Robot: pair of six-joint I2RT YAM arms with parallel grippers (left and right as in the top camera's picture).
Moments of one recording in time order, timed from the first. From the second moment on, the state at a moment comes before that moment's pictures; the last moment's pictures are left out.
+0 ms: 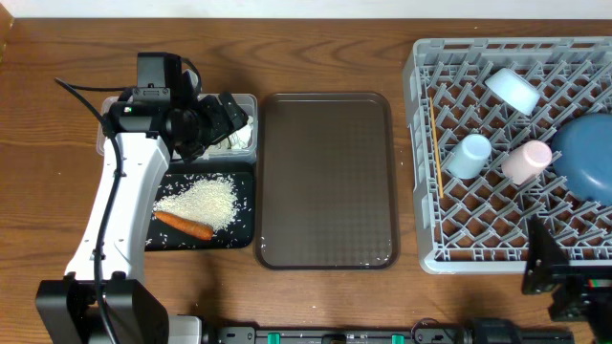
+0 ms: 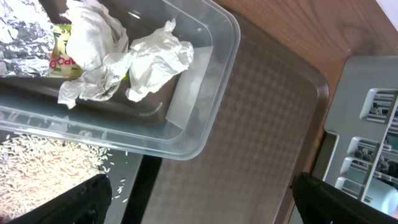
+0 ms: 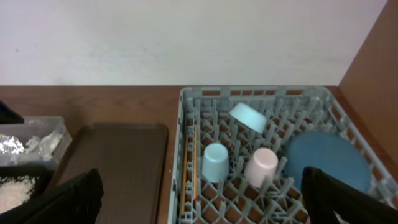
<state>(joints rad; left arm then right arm) 0.00 1.56 1.34 -0.89 0.33 -0.54 0.01 0.64 1.56 -1.25 -0.02 0.05</state>
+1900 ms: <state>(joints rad) 0.00 1.56 1.34 -0.89 0.33 -0.54 0.03 0.01 0.01 0.07 -0.03 0.21</state>
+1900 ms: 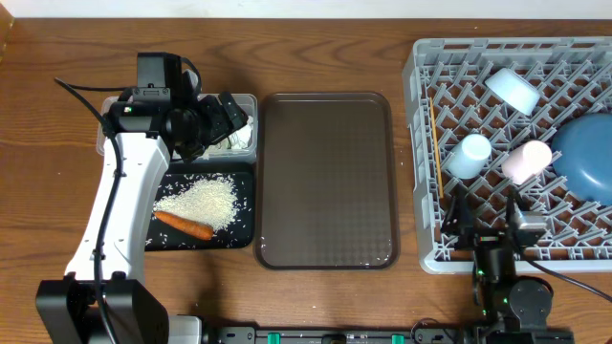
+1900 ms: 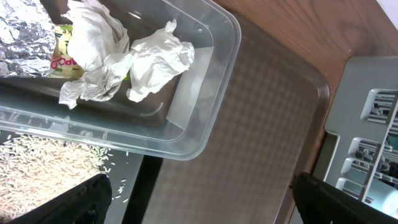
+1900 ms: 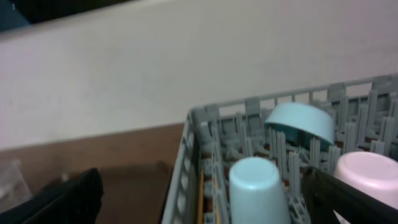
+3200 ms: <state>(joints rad) 0.00 1.56 1.34 -0.89 0.33 -0.54 0.06 0.01 0.01 -0.07 -0.03 0.06</state>
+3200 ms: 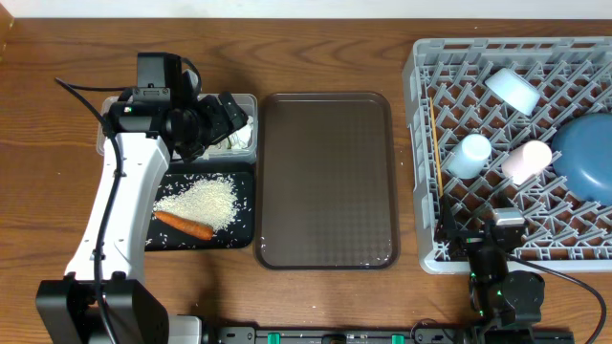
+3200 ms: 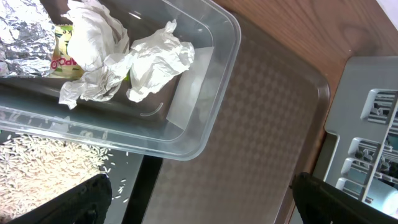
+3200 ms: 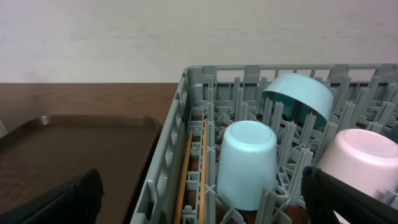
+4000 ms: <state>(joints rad) 0.00 1.56 1.34 -0.89 0.33 -0.54 0.06 0.01 0.01 -0.07 -0.03 0.06</state>
